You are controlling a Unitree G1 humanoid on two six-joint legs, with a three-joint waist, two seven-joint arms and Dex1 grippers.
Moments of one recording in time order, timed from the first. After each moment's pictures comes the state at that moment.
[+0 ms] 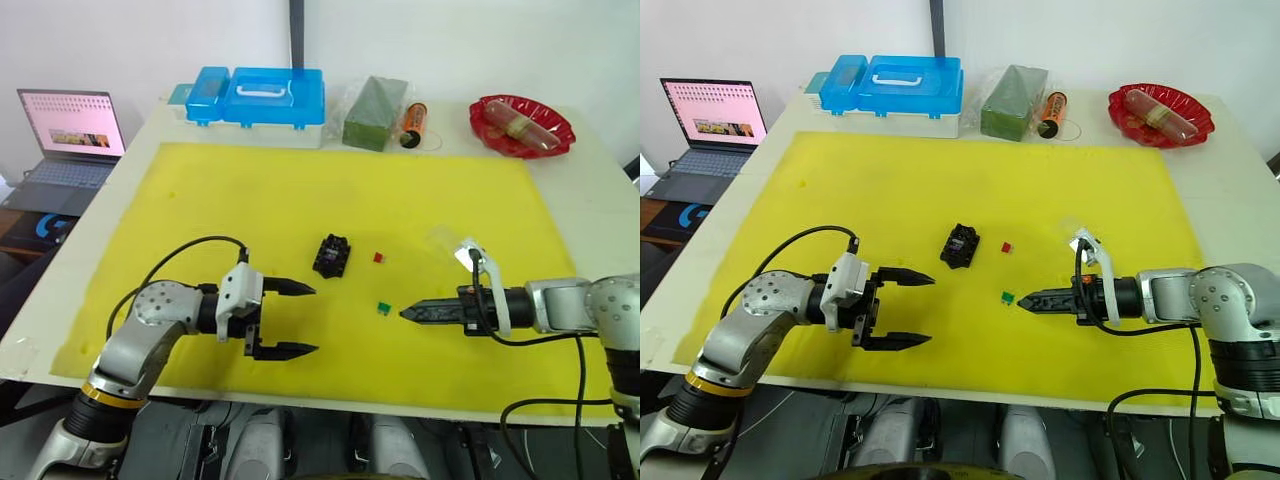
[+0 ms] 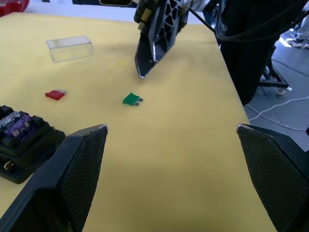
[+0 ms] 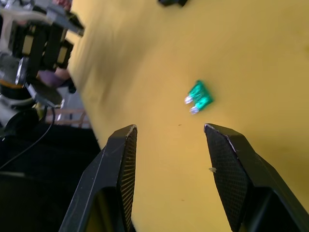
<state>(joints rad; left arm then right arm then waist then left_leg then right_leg) -0.21 0.61 -0.15 -0.27 -0.46 0.23 -1.23 -0.37 -0.85 -0.10 -0.13 1.08 1.47 0.78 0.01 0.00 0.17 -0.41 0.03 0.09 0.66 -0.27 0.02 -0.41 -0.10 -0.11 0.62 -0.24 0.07</state>
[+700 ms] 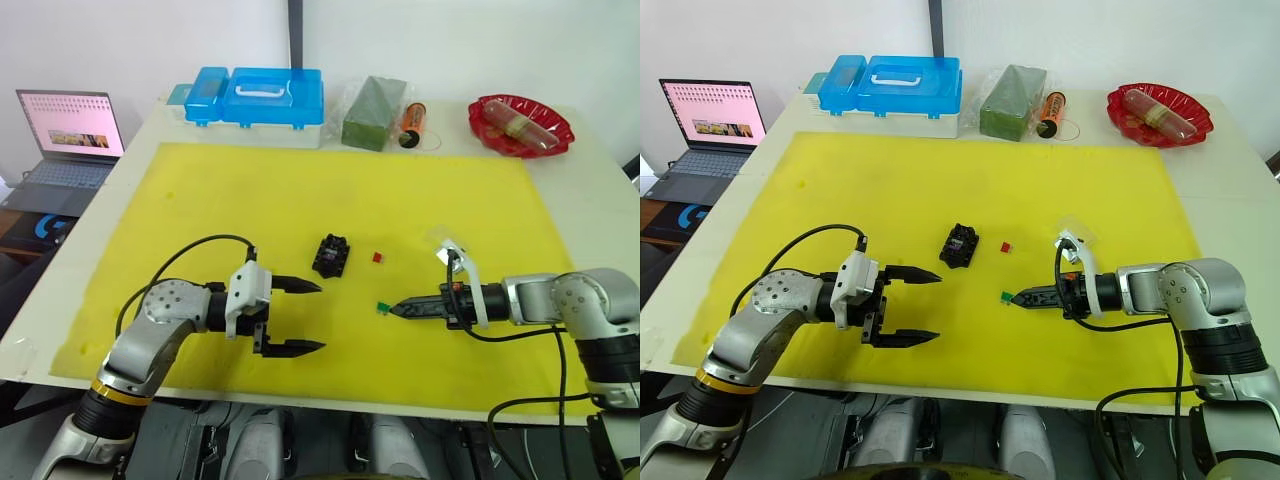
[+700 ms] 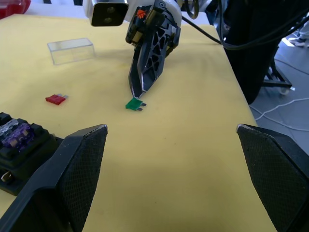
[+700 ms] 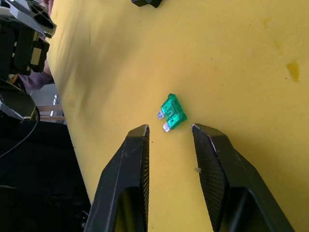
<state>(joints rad) -0.23 0.59 -0.18 -0.26 -0.44 0.23 -1.21 -0.45 -0.80 0.01 -0.02 0.92 1.38 0.84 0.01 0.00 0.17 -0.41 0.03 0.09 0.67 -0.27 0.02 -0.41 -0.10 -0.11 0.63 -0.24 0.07</state>
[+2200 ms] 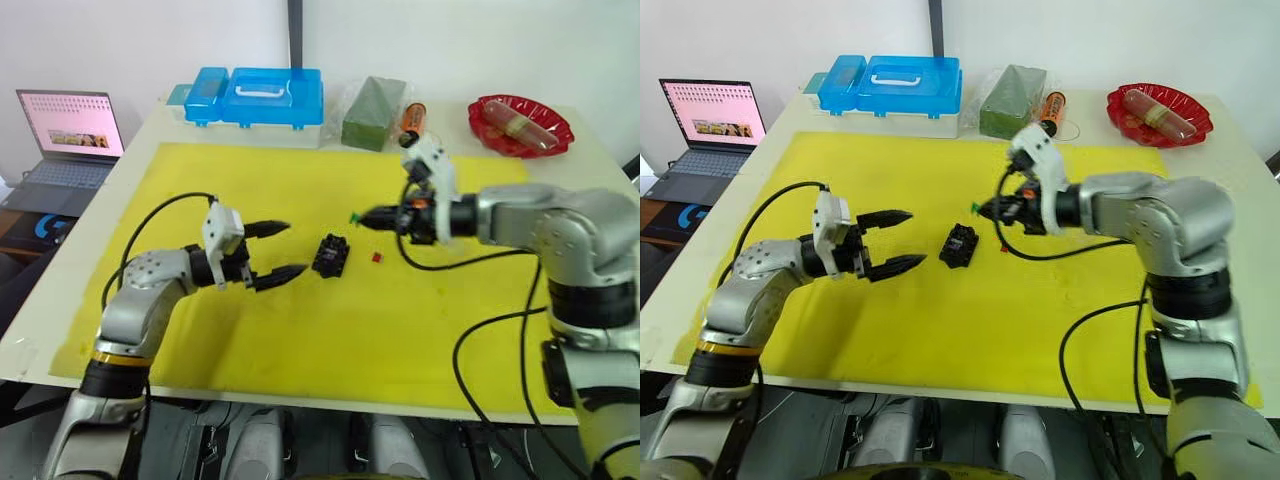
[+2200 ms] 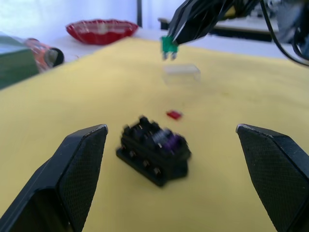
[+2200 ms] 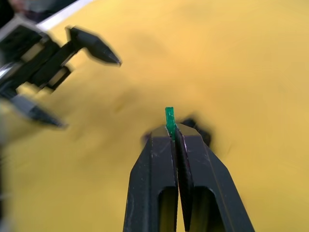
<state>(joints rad) -0.41 0.48 -0.02 -0.05 -0.47 0.29 -1.02 -0.88 -0.63 0.09 -0.21 0.65 1.26 0.62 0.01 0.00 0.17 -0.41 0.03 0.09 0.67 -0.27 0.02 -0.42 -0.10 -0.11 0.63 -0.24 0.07</state>
